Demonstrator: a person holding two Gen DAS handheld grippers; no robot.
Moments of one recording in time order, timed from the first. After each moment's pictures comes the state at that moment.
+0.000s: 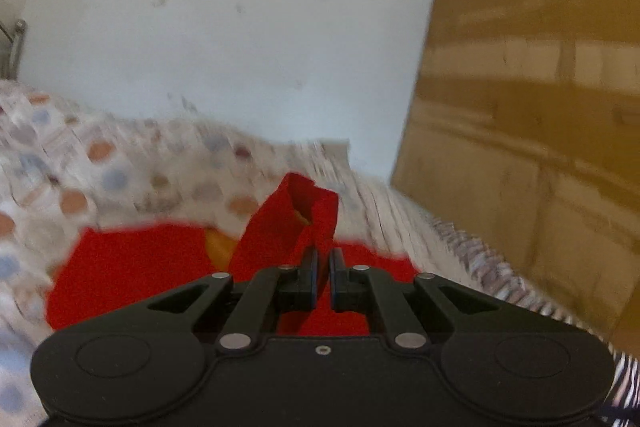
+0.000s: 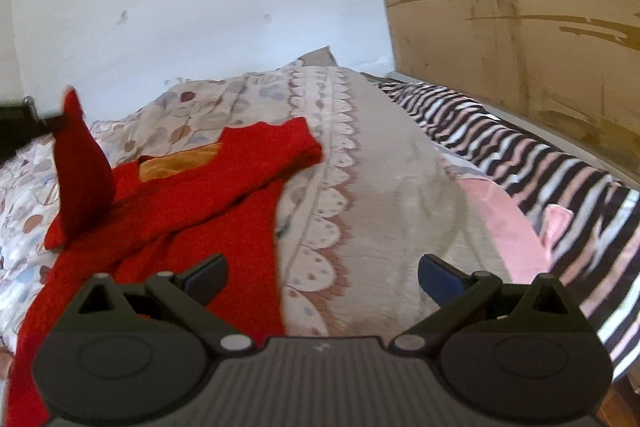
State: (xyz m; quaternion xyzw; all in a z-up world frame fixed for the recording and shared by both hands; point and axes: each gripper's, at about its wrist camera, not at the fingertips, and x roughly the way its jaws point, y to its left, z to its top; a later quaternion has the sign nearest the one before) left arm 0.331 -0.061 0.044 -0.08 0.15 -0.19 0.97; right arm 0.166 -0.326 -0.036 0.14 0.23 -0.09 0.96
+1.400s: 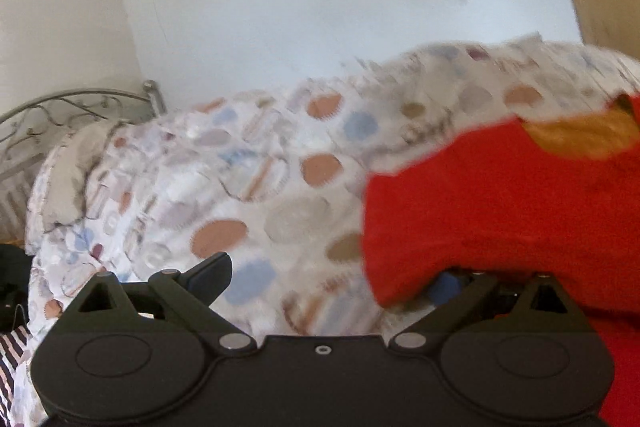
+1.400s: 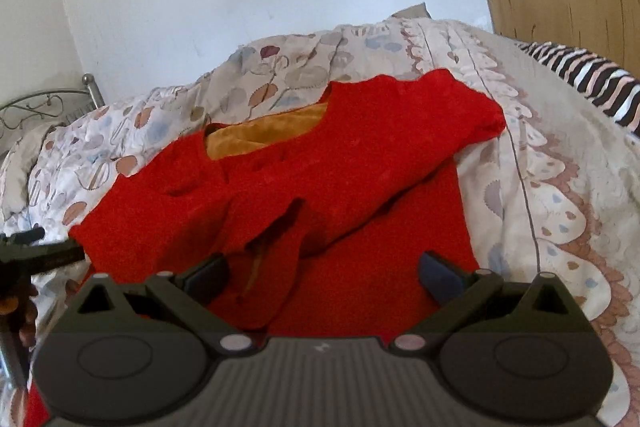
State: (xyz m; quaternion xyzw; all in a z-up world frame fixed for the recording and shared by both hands) left arm 0.431 0.084 -0.035 0.14 0.18 0.11 0.97; right arm 0.329 -0.259 -0.069 0.16 0.26 0.05 0.95
